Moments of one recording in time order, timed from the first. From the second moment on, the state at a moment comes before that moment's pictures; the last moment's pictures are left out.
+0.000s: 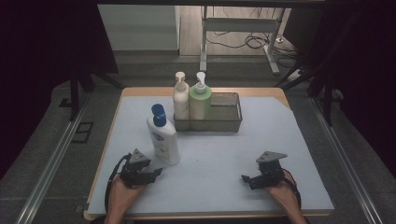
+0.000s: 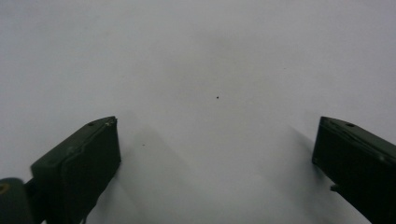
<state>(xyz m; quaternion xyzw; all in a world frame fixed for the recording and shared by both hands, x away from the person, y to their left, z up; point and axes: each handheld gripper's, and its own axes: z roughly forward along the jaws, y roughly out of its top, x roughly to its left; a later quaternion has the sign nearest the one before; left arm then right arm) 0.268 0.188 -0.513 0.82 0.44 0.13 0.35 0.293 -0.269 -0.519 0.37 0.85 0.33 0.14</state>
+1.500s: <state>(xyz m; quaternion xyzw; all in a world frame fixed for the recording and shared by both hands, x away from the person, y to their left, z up) 0.258 0.190 -0.524 0.82 0.45 0.16 0.33 0.306 -0.173 -0.450 0.28 0.86 0.42 0.09</state>
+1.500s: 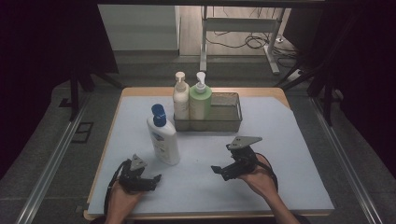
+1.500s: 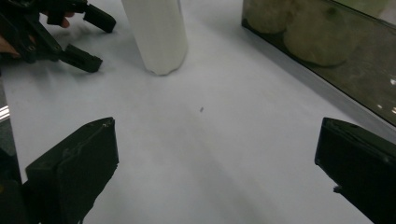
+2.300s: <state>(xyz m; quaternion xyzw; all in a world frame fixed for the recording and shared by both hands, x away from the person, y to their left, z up) 0.258 0.190 -0.524 0.81 0.45 0.16 0.33 0.326 -0.112 -0.430 0.25 0.86 0.44 0.08</state>
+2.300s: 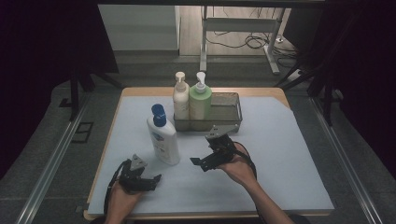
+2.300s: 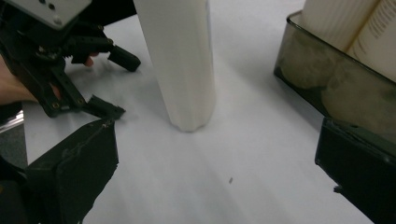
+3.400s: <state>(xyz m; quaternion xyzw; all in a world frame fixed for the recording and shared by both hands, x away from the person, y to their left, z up) 0.258 0.190 -0.524 0.82 0.45 0.16 0.33 0.346 -0.023 -0.418 0.26 0.86 0.44 0.10</state>
